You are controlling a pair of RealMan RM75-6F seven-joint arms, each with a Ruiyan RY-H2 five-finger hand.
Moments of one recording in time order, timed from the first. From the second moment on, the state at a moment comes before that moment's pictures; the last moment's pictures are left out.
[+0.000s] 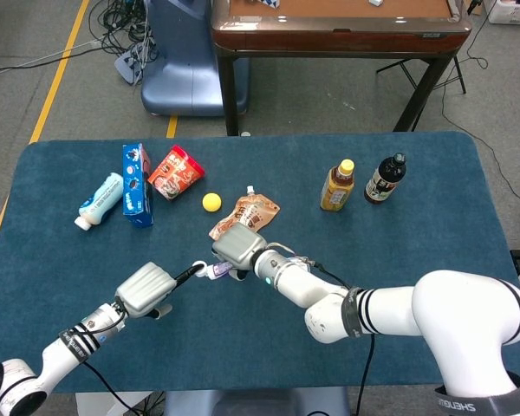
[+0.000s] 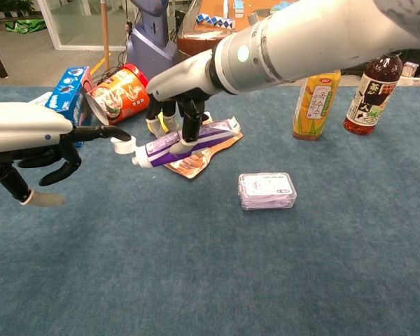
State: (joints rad) left arm -0.70 -1.16 0.00 -1.76 1.53 0.89 0.18; right arm 1.57 -1.40 -0.02 -1.60 -0.53 0.64 -0.47
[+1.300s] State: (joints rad) left arm -0.68 -1.15 0.01 -1.76 1.52 0.93 0.18; right arm 1.48 -1.38 0.04 -1.61 -0.61 0.65 -0.38
